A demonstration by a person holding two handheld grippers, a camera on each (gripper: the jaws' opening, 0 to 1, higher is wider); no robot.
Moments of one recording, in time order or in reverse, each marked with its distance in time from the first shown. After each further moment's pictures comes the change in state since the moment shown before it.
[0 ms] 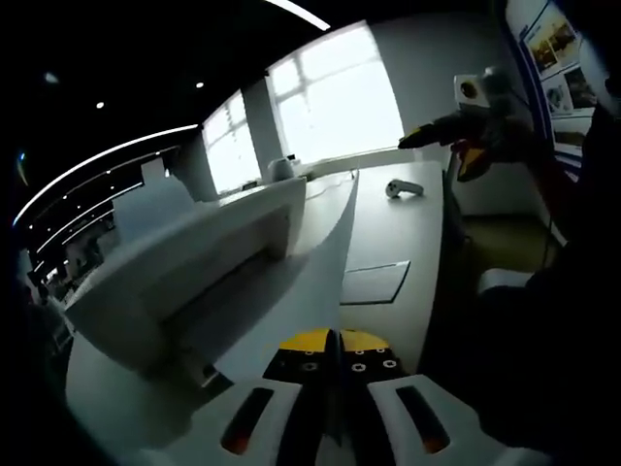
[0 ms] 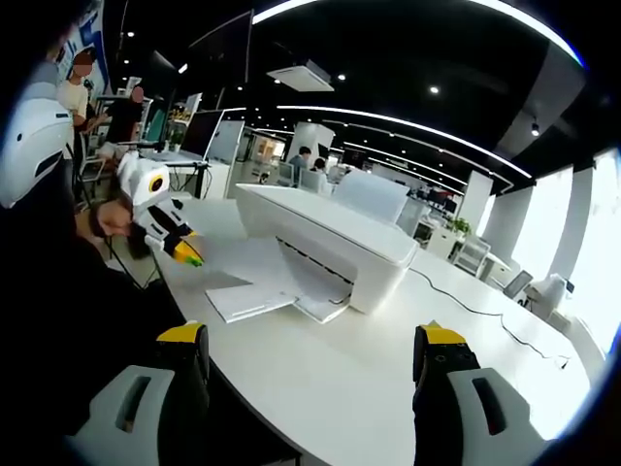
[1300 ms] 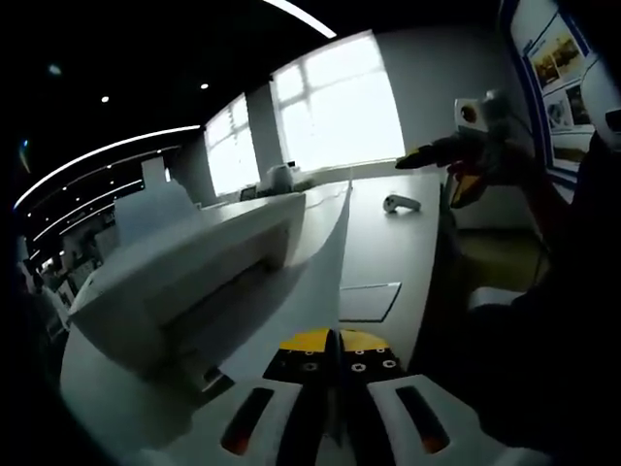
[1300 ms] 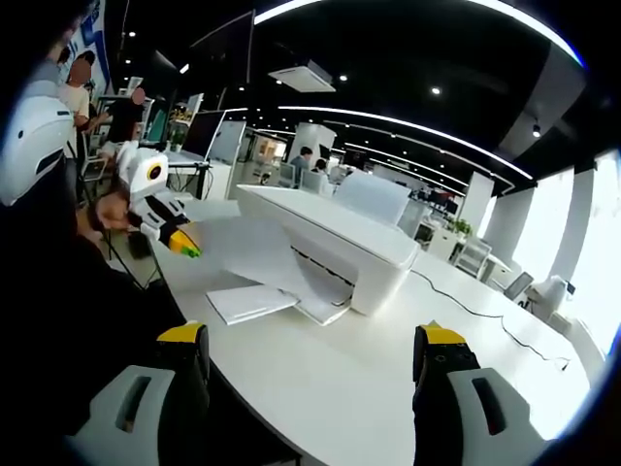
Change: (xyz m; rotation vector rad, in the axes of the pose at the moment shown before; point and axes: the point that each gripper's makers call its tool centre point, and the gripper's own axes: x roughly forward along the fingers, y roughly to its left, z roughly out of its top) left arm -0.011 -0.002 0.018 -0.046 -0.034 -0.021; right arm 0.001 0.001 0.002 -0.006 -0.003 0.004
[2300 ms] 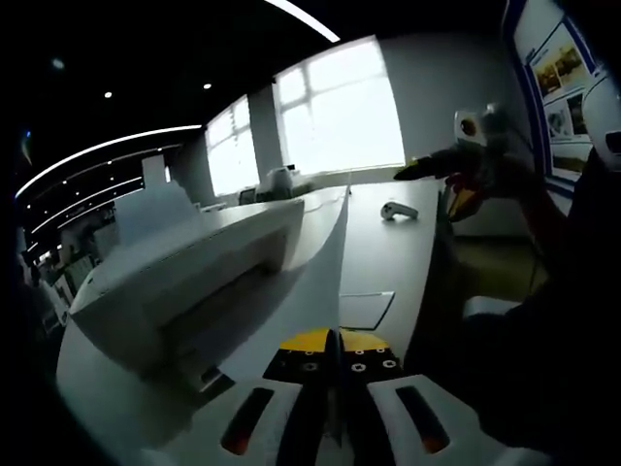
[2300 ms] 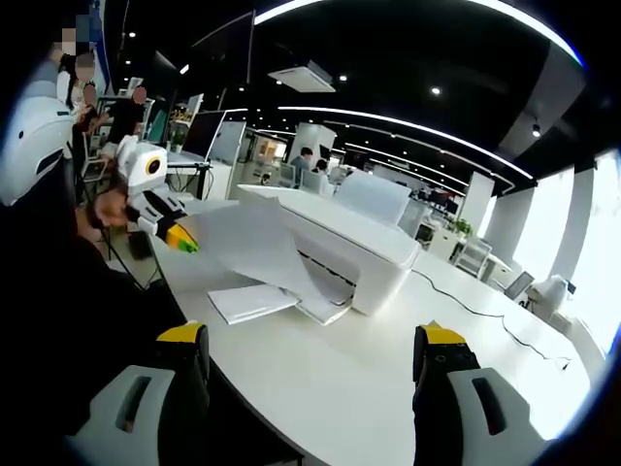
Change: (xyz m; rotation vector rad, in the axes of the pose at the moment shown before) left arm -0.006 -0.005 0.008 -0.025 -0.018 -0.009; right arm 0.000 0.000 -0.002 0.003 0.000 0.000
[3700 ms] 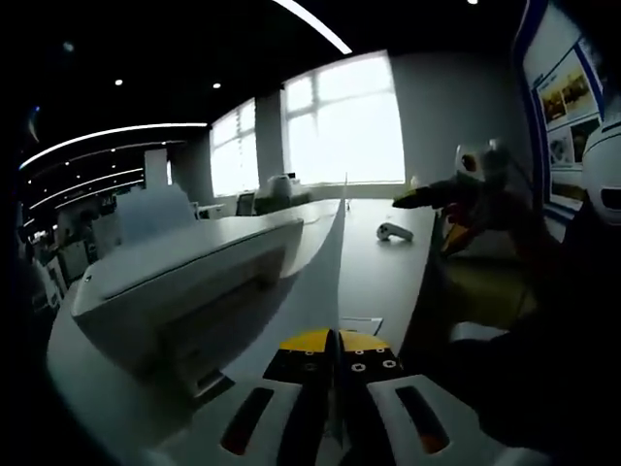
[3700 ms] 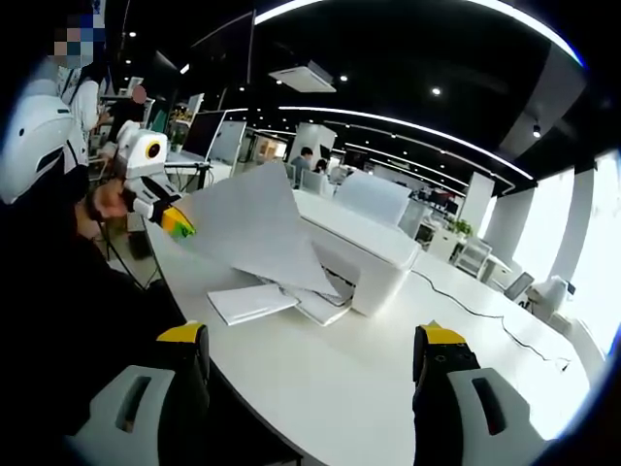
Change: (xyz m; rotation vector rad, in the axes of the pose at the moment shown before) left arm -0.010 -0.003 0.026 -0.082 -0.052 -0.023; right arm 0.001 0.001 0.002 -0.003 -0.001 0.000
